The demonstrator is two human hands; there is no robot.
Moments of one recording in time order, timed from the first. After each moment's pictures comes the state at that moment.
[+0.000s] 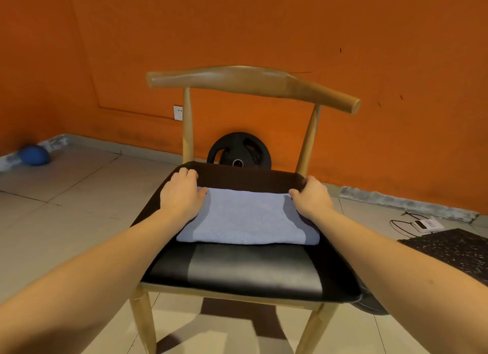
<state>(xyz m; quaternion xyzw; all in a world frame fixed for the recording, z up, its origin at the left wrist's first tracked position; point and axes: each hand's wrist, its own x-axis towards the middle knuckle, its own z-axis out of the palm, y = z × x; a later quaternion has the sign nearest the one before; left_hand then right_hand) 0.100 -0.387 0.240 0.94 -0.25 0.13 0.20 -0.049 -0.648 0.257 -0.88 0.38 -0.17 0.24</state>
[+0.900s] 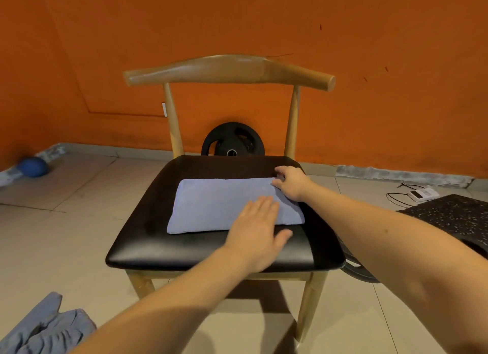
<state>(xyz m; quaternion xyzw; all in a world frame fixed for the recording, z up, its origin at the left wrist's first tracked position) -0.082 -0.453 0.236 0.86 -0.51 0.01 0.10 -0.042 -0.679 0.235 -0.94 0.26 -0.02 0.23</state>
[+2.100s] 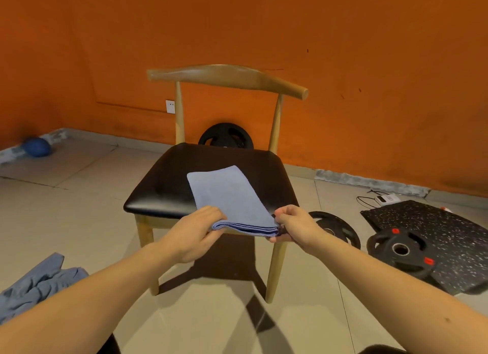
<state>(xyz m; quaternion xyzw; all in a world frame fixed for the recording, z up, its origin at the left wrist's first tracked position) -0.129 -0.311 0.222 0.82 -0.53 0.01 0.23 -0.270 -0.542 0.248 -0.75 0.32 -0.07 0.58</state>
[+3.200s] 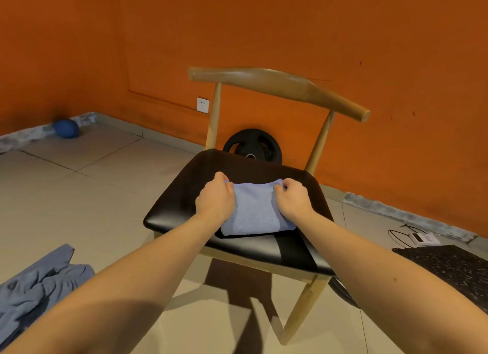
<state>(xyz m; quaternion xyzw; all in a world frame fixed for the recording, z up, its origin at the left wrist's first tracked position) -0.003 -0.374 0.246 0.90 -0.15 0.03 0.40 -0.073 -0.557 0.262 -0.90 0.26 -0.19 0.31</state>
